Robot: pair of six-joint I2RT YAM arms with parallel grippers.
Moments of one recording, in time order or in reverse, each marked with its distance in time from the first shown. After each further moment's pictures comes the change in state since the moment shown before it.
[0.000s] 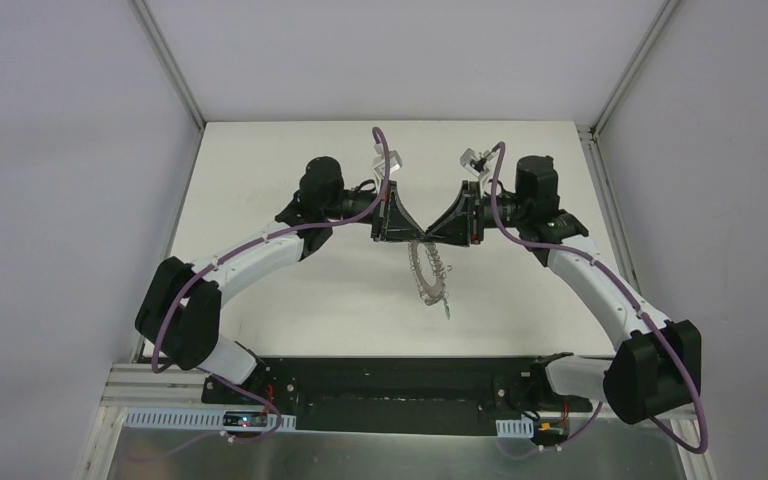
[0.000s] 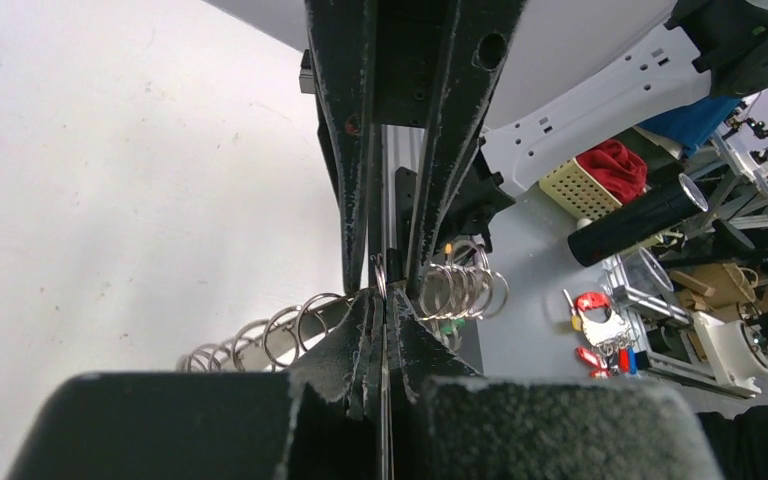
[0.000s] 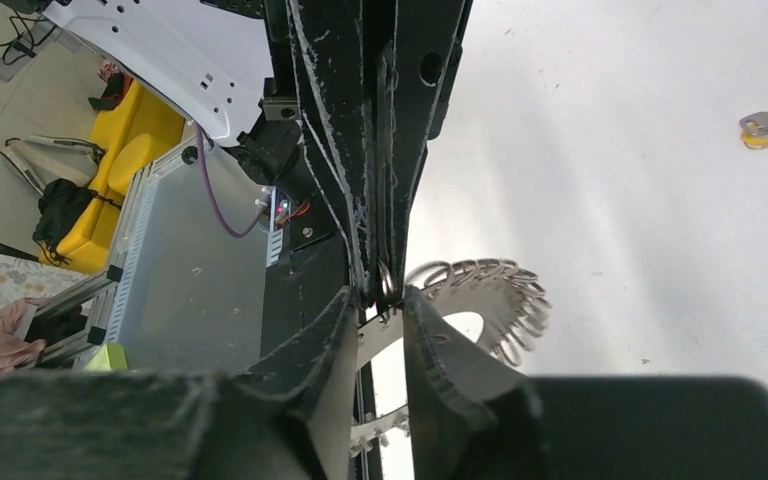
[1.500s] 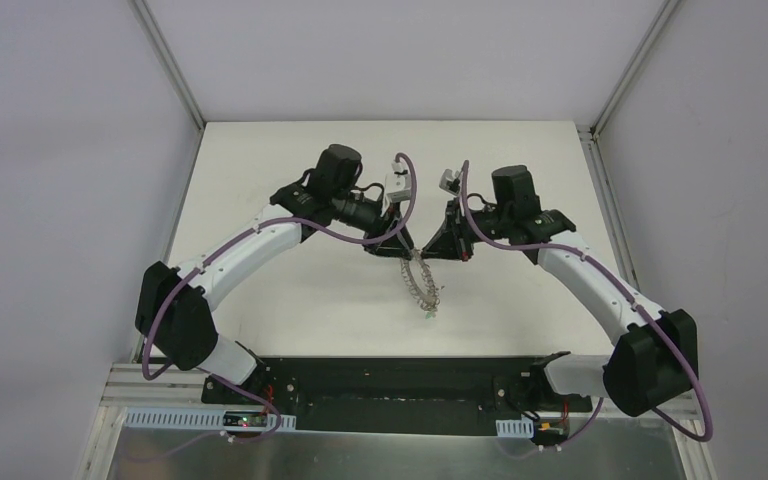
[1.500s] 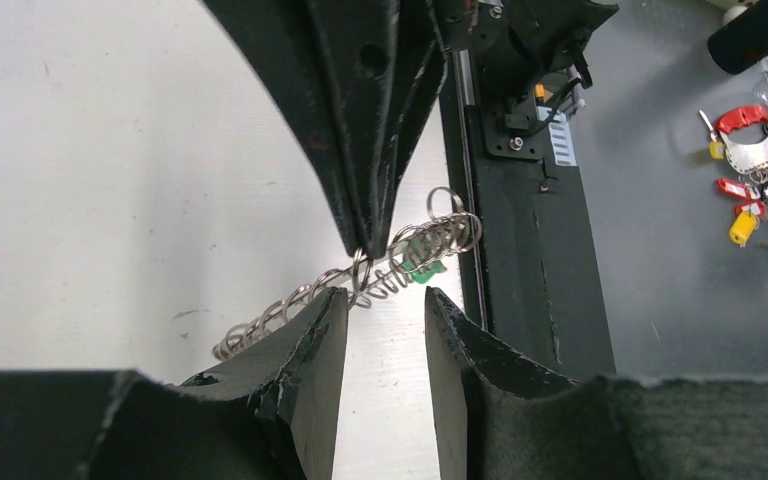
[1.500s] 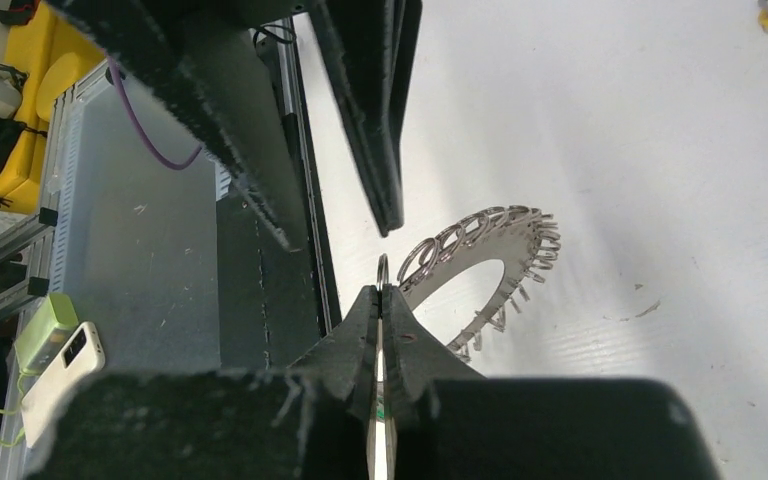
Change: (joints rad) left arm -0.023 0.000 0.253 -0.821 -0.037 0.795; right arm 0.080 0.031 0.042 -0.315 0.156 -0.280
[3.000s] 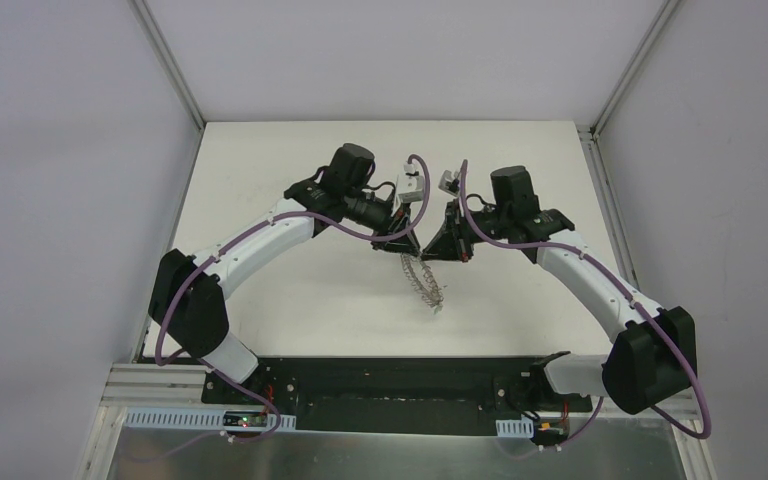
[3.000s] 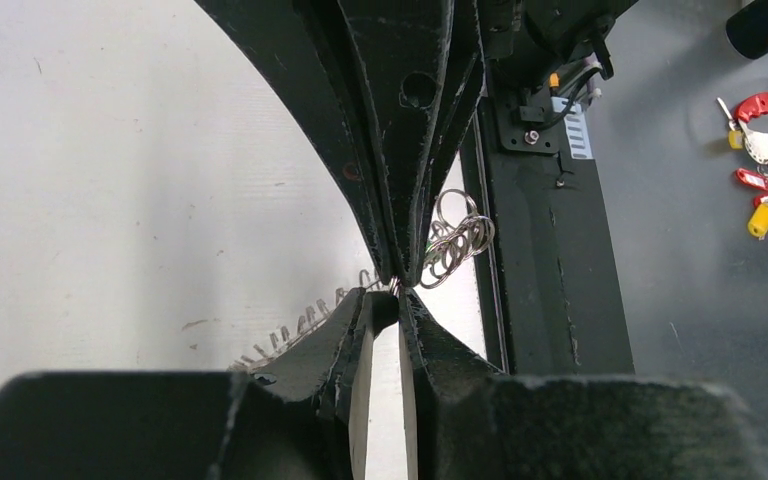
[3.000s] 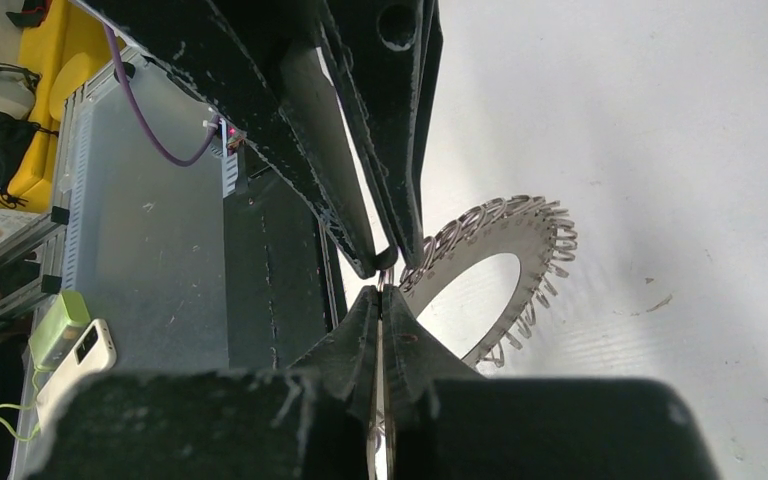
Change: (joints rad) left arm -0.034 0.081 0.054 -0.031 -0.021 0.054; right arm 0.004 0.017 0.000 -0.022 -0.006 -0.003
